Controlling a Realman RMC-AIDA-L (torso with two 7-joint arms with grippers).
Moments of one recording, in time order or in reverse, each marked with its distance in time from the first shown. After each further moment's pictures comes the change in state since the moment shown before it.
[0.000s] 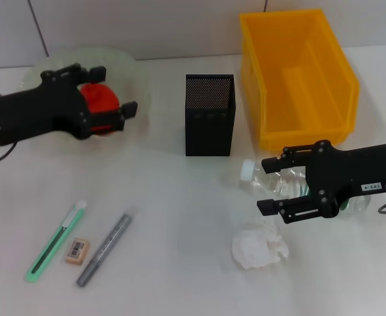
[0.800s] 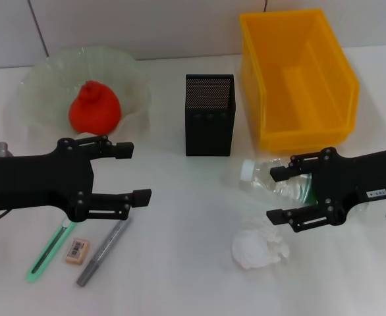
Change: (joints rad) left arm 0.032 0.014 -0.102 0.015 0.085 0.493 -0.062; right arm -0.002 -0.001 -0.006 -0.034 -0.074 -0.001 -0.005
